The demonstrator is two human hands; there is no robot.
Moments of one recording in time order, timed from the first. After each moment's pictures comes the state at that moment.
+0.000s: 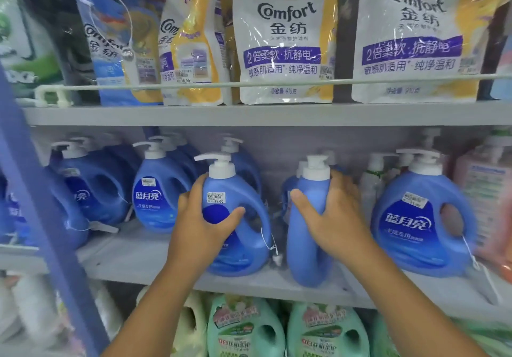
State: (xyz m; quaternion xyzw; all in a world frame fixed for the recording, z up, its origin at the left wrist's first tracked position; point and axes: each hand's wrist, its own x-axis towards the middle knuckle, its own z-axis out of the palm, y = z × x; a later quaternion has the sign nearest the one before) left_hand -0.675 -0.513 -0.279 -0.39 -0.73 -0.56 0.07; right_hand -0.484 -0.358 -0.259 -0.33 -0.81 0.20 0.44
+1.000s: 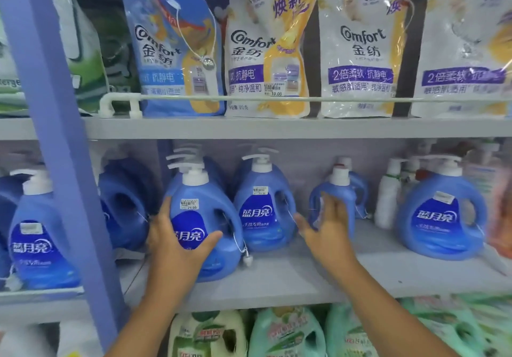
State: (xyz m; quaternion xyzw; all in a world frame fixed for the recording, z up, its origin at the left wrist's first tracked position) left_hand -0.837 -0.578 -0.321 -0.40 -0.69 -0.60 0.09; right_hand -0.602 -0.397 -0.312 -0.40 -0.74 0.17 0.51
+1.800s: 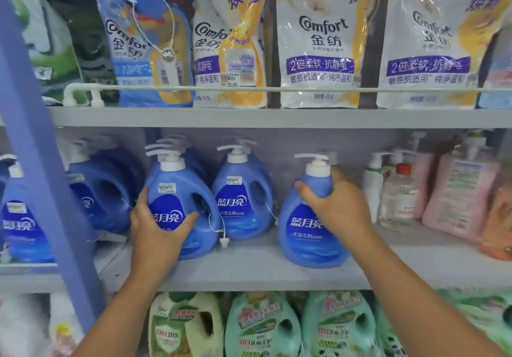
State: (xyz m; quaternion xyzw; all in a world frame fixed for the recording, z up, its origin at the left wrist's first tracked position) left_hand -0.816 -0.560 -0.322 -0.31 -0.72 -0.60 0.11; right_hand -0.528 -0.380 -0.251 -0.40 -0.76 0.15 0.49
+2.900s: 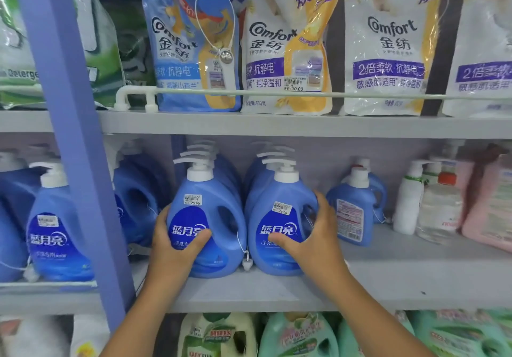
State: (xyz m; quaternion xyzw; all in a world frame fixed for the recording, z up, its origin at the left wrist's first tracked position) left_hand -0.866 -0.585 -0.332 -0.37 -0.62 -0.69 -0.05; right_hand -0.636 -0.434 -0.316 -0.27 -0.74 0.32 0.53
